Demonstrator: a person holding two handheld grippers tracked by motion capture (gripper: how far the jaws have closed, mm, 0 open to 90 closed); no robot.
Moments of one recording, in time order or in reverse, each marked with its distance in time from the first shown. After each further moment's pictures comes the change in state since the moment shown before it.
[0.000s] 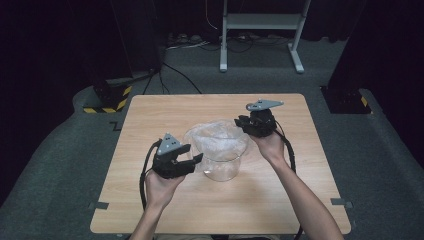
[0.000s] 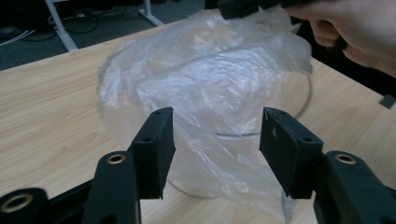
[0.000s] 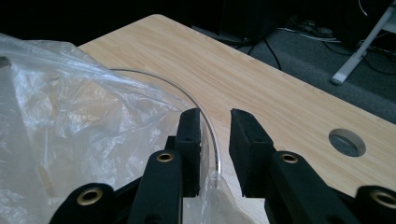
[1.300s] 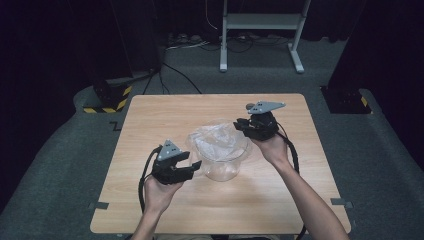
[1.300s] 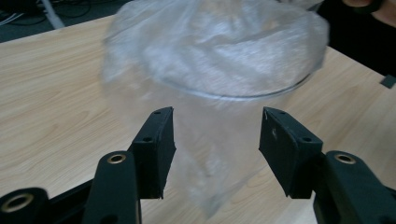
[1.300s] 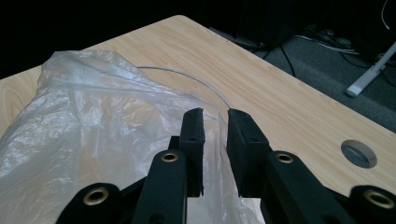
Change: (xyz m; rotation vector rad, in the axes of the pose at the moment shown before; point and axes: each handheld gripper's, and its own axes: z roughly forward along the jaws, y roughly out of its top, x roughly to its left) left arm 0.002 -0.015 0.007 0.043 -0.018 -0.015; right arm 0.013 0.004 -0.017 0.002 0.064 -0.065
